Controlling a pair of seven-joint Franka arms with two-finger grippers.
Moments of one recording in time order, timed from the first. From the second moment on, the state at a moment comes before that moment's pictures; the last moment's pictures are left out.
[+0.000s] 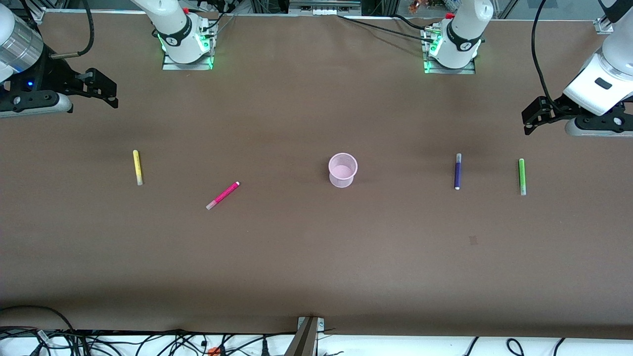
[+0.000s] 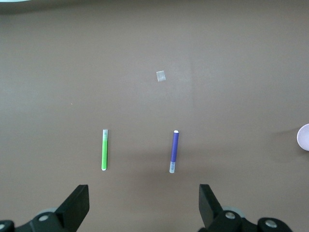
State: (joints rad) left arm -0.05 -0.04 -0.03 -1.70 0.10 1.70 -0.04; right arm 0.09 -0.03 0.04 -1.60 -0.01 1.53 0.00
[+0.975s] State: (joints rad) left arm -0.05 -0.04 -0.03 -1.71 0.07 1.66 -0.04; right arm 0.09 -0.03 0.04 -1.60 -0.01 1.53 0.00
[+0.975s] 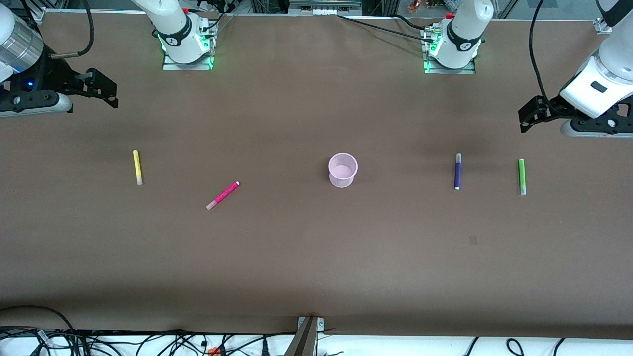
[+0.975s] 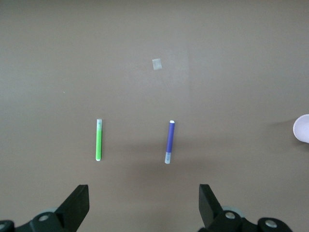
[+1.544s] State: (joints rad) left arm -0.06 0.01 -0.03 -1.74 0.06 1.61 -0.03; right arm 0.09 -0.03 0.04 -1.60 -0.01 1.53 0.00
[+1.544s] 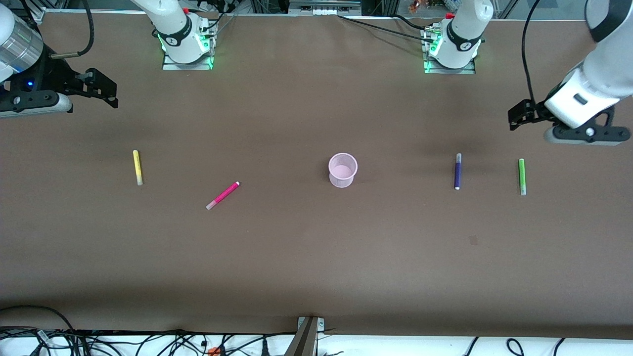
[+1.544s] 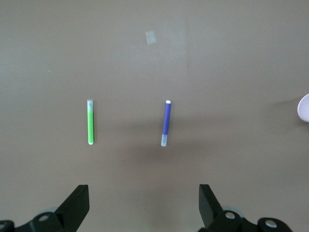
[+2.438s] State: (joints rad) left arm -0.05 0.31 -0.03 -2.01 0.06 2.21 0.13; right arm 0.09 -0.03 0.04 -1.59 -0.01 1.53 0.00
